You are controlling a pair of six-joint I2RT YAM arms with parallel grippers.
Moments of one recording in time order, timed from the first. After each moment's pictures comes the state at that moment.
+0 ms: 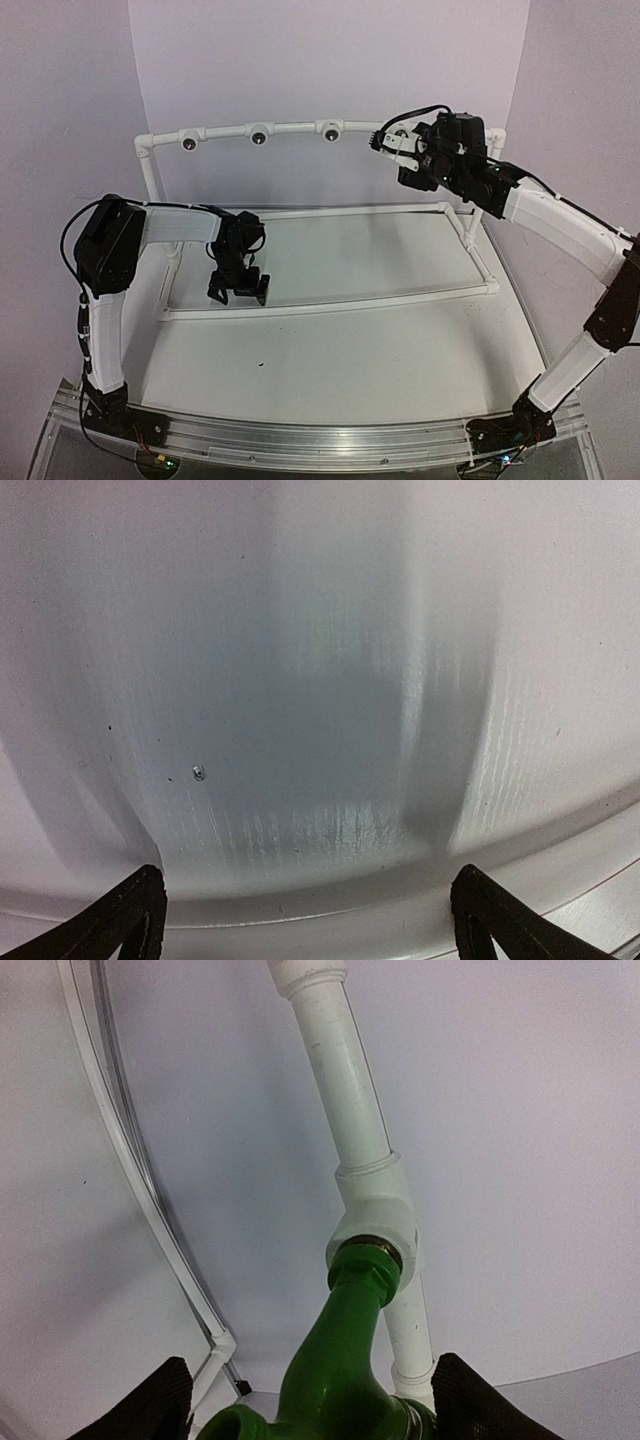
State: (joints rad) left arm -0.58 2.08 1.51 -0.89 0.07 -0.50; right arm 0.61 1.58 1.55 -0.21 0.39 -1.14
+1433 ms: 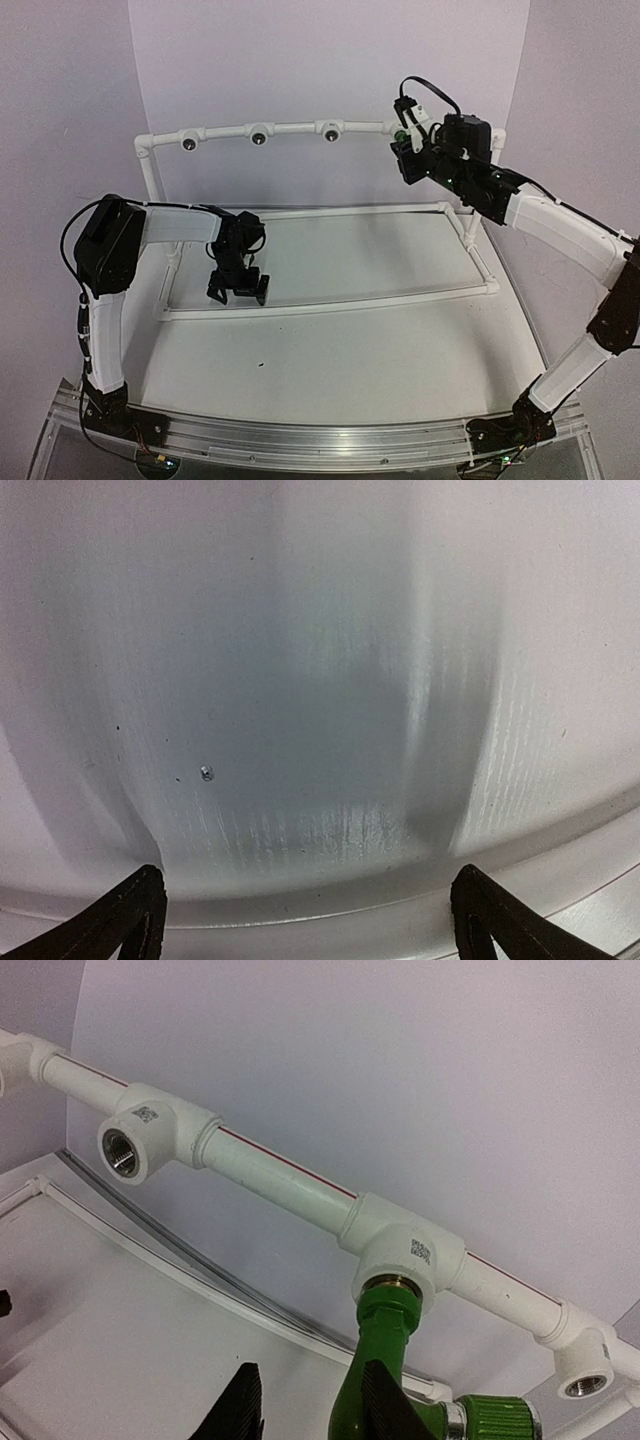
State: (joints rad) left arm -0.58 2.08 1.51 -0.89 0.06 -0.50; right arm 0.60 1.56 1.49 -0.05 0.24 -0.32
